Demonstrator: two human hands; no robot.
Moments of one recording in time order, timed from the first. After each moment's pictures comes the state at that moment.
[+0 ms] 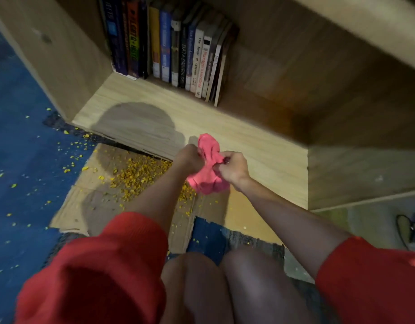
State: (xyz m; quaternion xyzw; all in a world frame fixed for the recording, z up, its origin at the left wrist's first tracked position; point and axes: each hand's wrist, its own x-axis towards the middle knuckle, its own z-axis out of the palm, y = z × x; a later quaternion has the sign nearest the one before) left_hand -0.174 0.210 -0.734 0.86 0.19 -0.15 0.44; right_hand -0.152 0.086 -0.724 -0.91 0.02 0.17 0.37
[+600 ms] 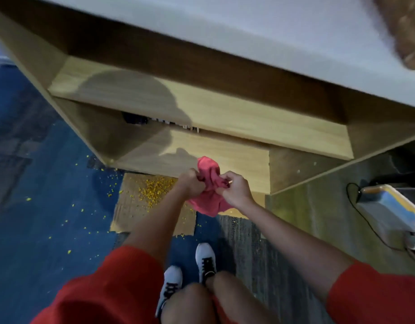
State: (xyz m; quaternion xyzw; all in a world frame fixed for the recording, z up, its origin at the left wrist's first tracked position) left_hand -0.263 0.212 -0.423 0.84 0.14 -0.28 0.45; right_hand -0.263 0.072 -0.410 -0.91 0.02 0.20 0.37
